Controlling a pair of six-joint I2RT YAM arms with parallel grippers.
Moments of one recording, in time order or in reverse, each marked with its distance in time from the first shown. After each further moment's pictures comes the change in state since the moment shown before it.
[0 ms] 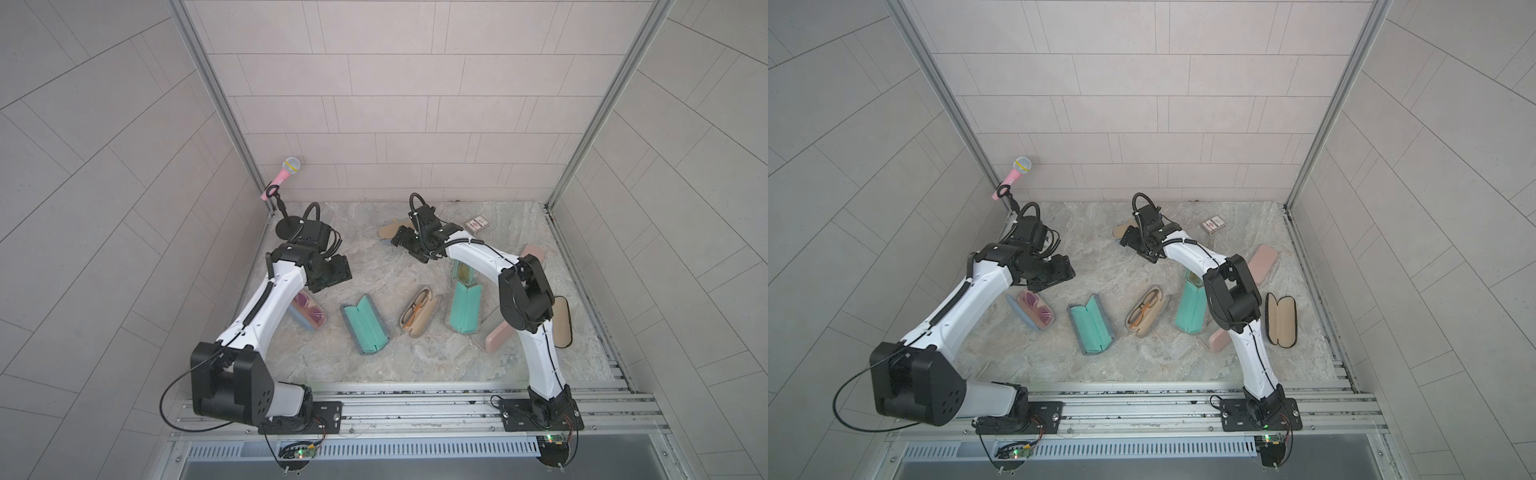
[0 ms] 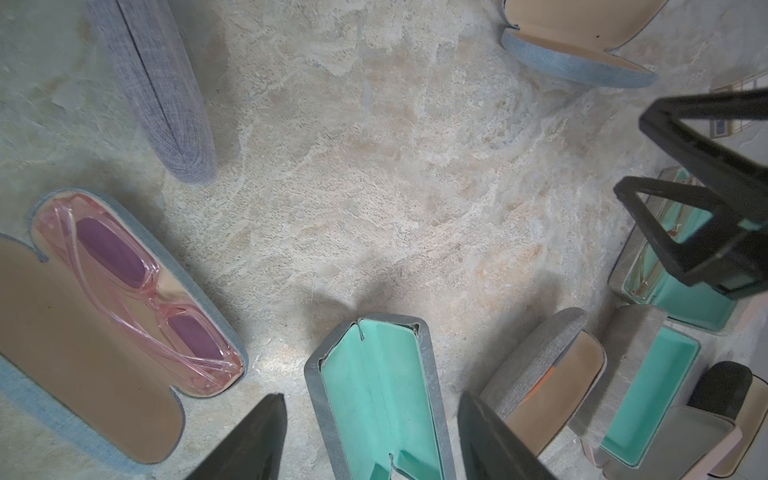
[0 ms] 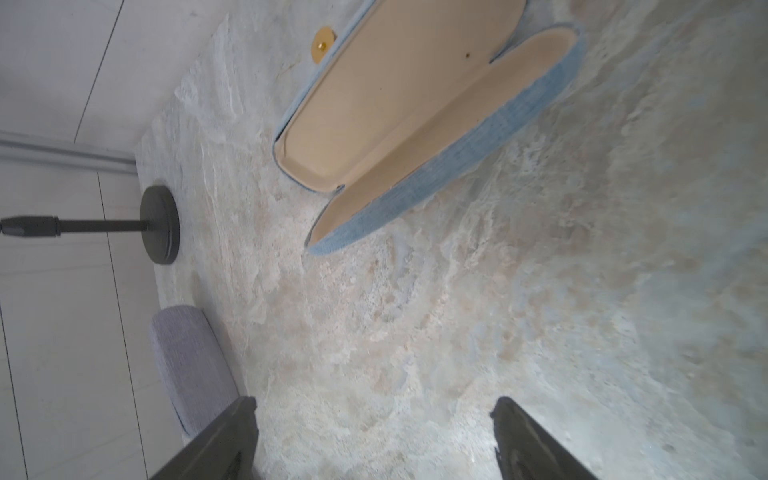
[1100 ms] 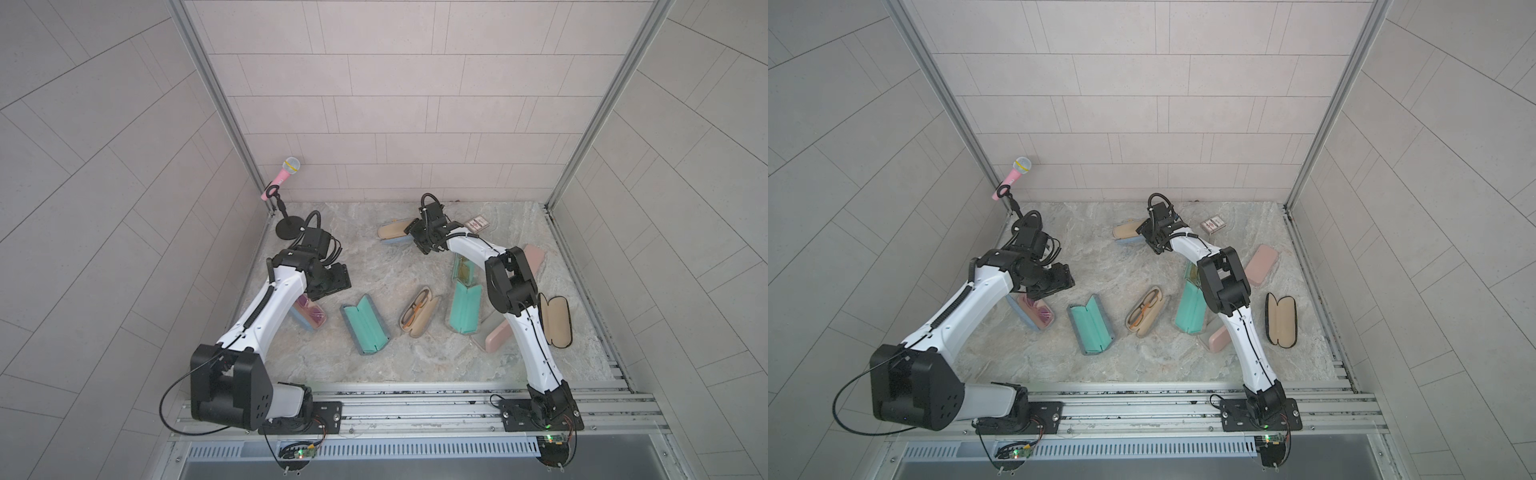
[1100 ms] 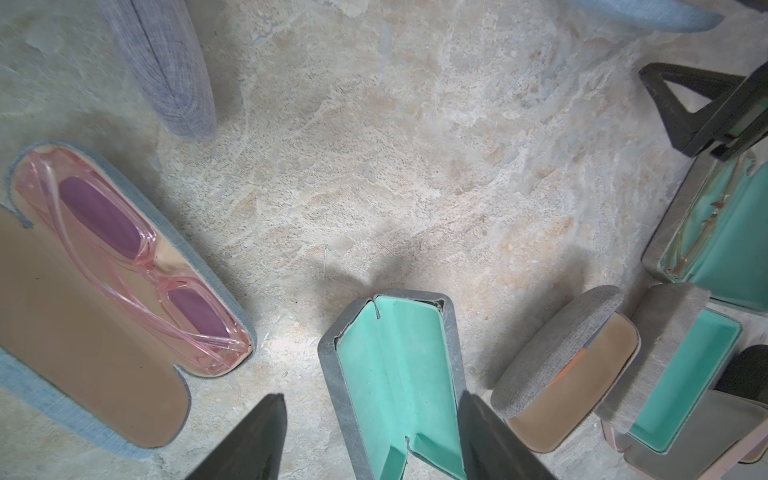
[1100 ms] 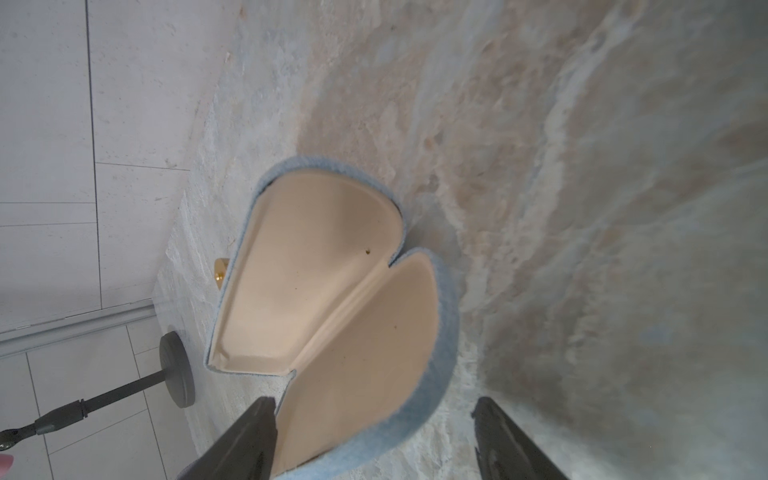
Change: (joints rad) left arm 0.000 -0.005 -0.067 -0.006 0.005 0.018; right arm -0.121 0.233 0.165 0.127 -0.011 0.163
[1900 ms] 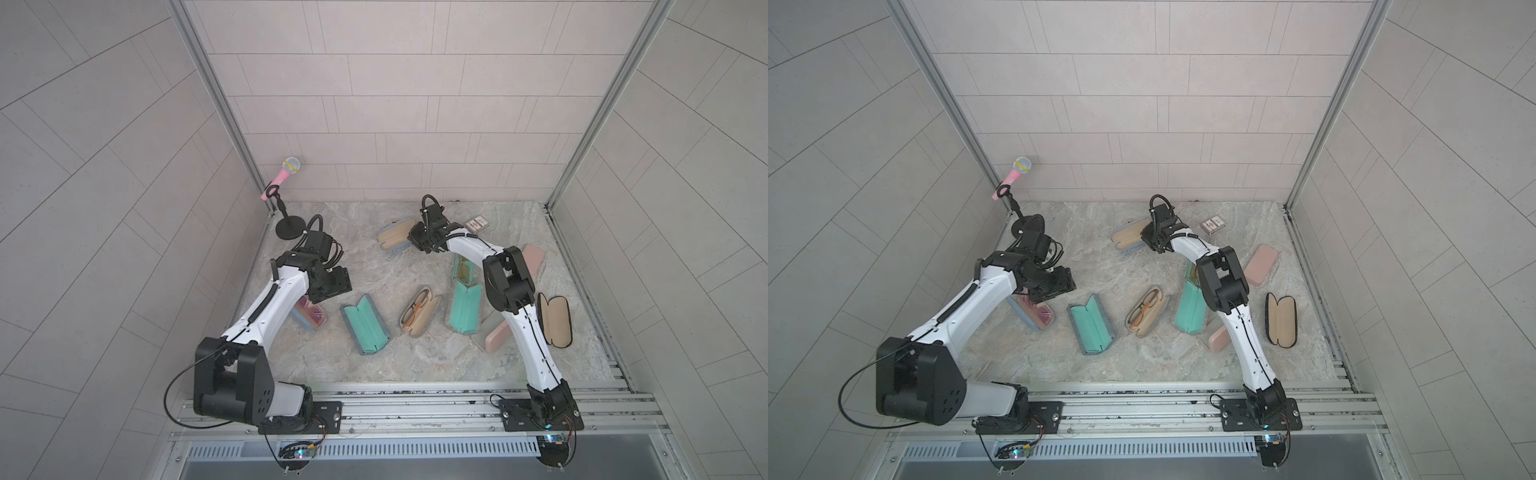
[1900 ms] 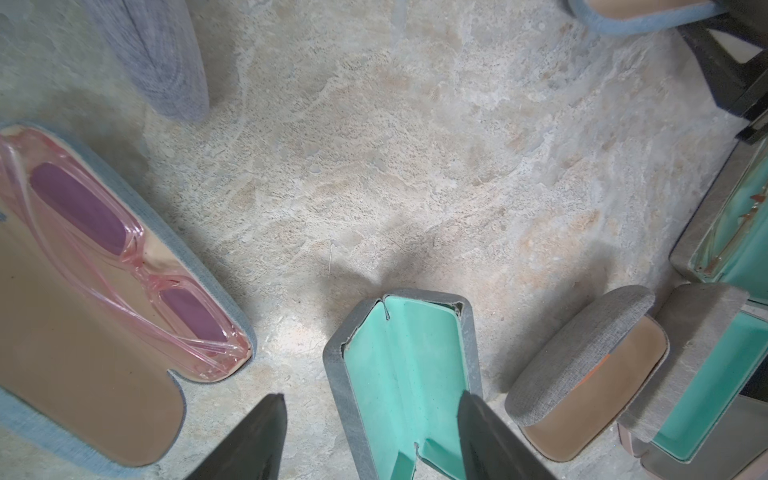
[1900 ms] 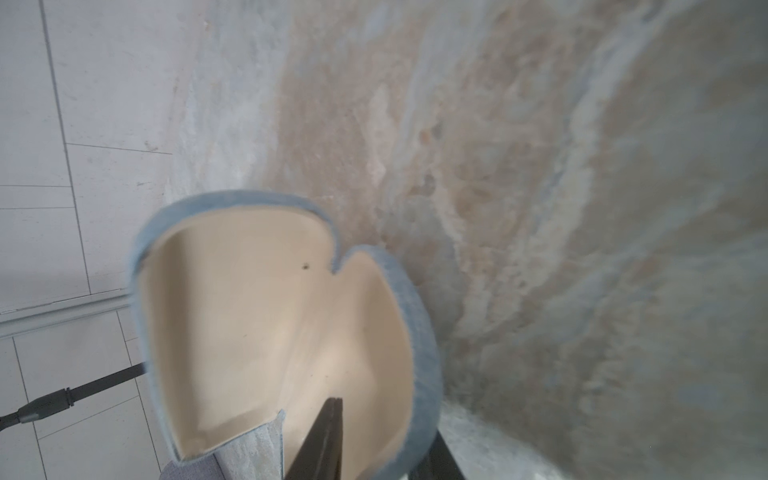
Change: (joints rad) left arm -0.001 0.018 -0.038 0.030 0.001 0.003; right arm -0.010 0.031 -0.016 0.011 -0.052 -0.043
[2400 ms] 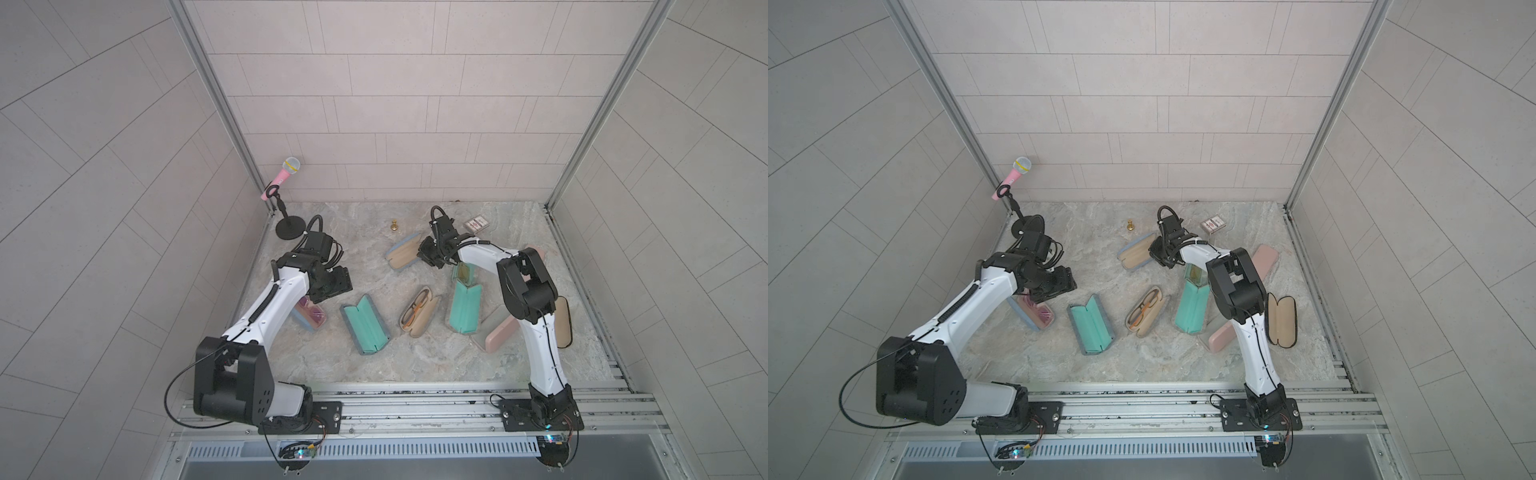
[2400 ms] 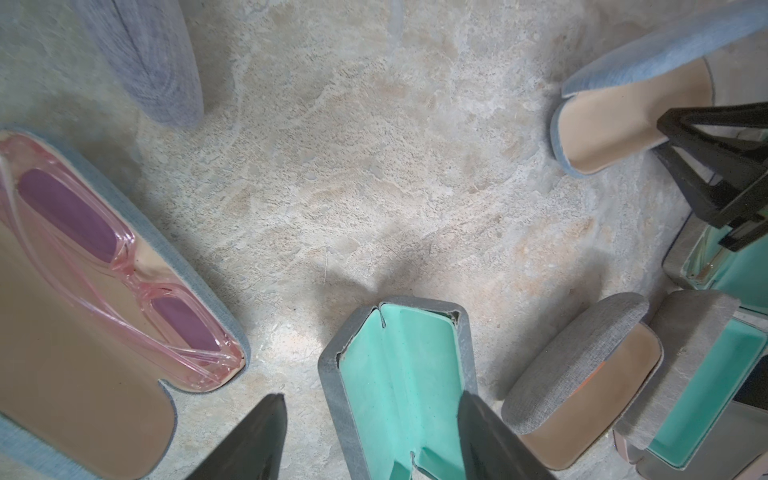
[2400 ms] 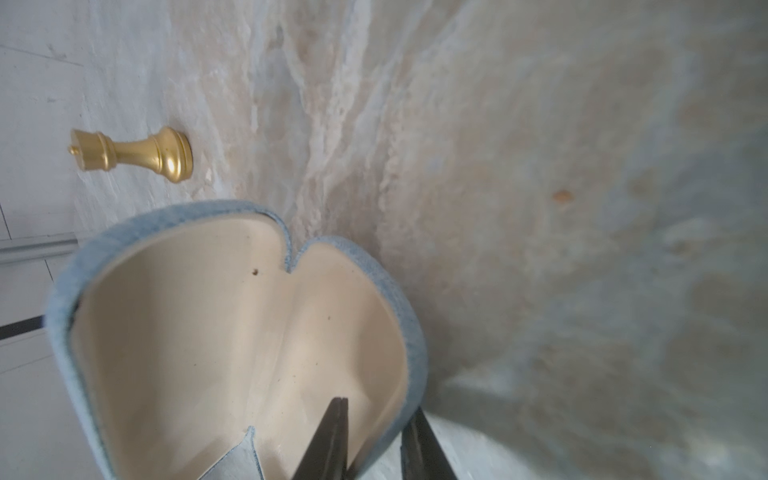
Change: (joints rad) left arm 0.000 0.000 -0.014 0.029 0.004 -0.014; right arm -0.002 -0.253 -0.388 0.037 -0.031 -0.083
